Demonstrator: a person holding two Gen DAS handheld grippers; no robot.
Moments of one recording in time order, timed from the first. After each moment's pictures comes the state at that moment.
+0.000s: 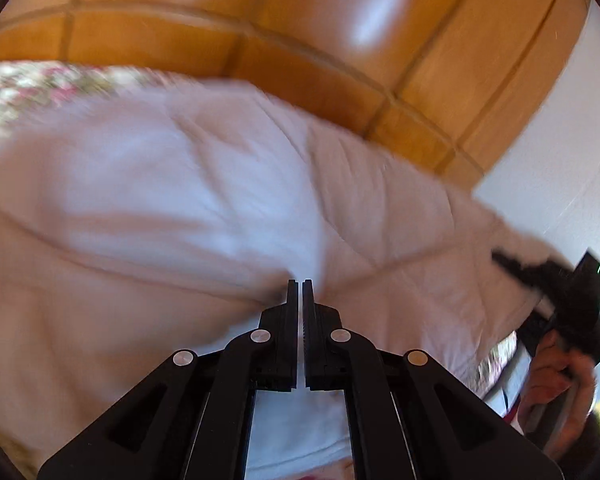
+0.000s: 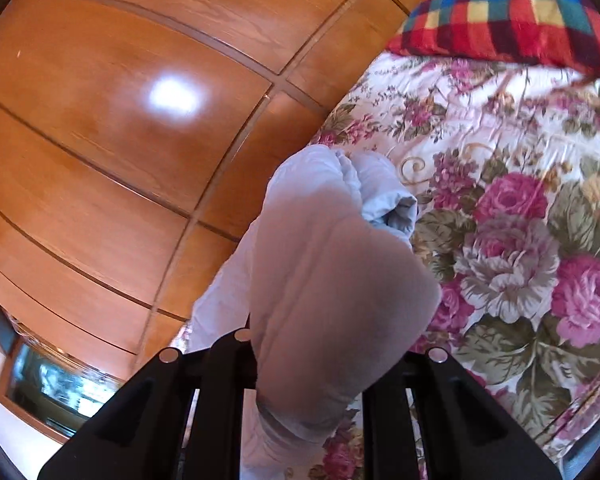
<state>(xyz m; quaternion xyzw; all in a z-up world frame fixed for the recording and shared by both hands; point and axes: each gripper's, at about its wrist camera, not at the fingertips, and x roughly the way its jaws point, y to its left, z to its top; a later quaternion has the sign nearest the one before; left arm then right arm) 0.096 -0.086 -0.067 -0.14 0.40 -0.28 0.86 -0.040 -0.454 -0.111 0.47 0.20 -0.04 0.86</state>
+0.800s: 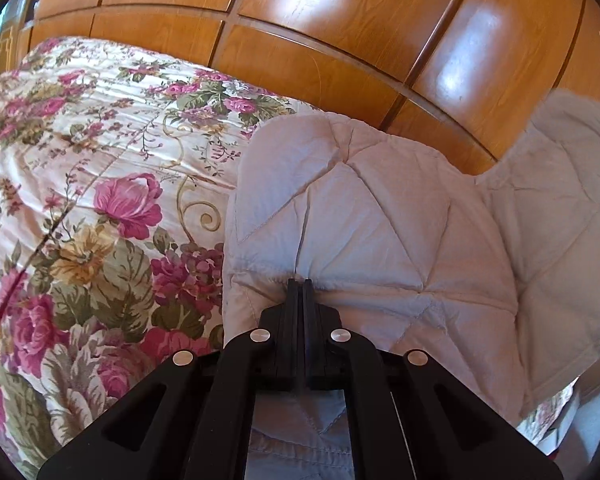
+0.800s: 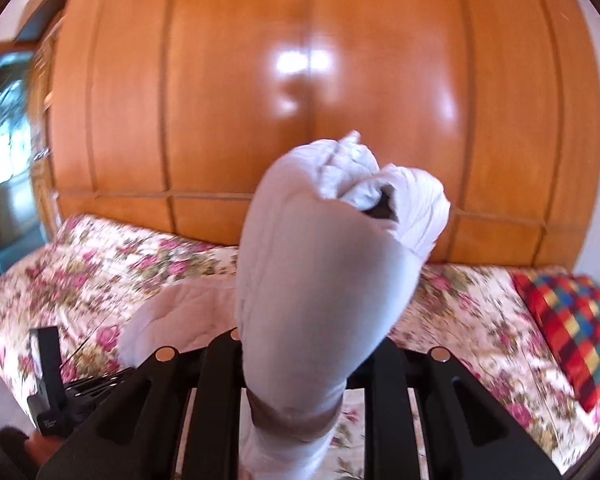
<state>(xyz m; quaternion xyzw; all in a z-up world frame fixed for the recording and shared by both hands) 0.122 0.063 -0.110 -0.17 0.39 -0.14 0.90 -0.004 -0.188 0.011 -0.02 0.16 0.00 0.99</state>
